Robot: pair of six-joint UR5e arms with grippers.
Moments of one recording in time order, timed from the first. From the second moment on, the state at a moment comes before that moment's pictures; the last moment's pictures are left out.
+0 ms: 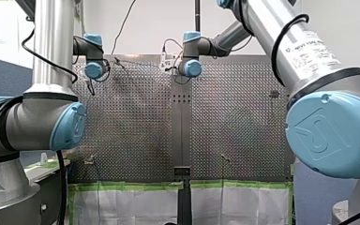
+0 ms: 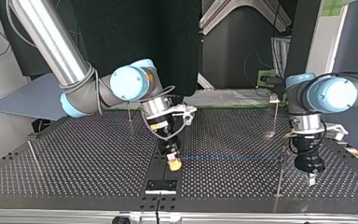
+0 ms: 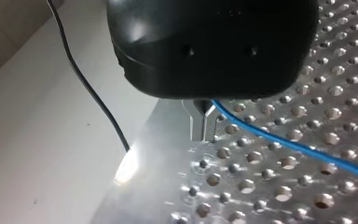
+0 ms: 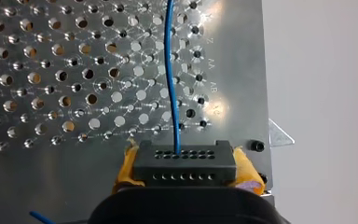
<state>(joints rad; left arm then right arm) 0.14 -1.69 -1.71 -2.56 -1.57 -1.97 2.30 -0.97 1.05 -0.31 1.54 1.61</state>
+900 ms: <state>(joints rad) 0.16 -1.66 -1.71 -2.62 -1.50 -1.99 2.30 -0.96 1.04 -0.32 1.53 1.60</state>
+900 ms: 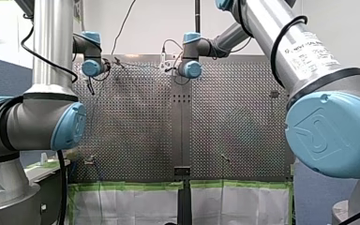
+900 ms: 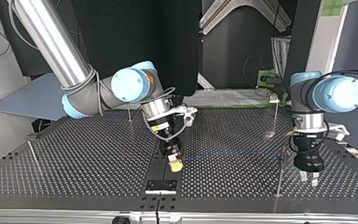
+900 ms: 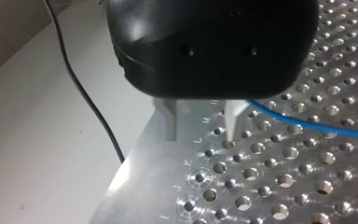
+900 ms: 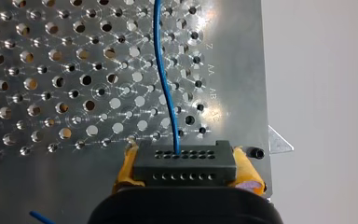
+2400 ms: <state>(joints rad) 0.09 -1.47 -1.81 -3.08 -1.59 -1.94 2.30 -0.96 1.04 -0.28 1.54 1.59</state>
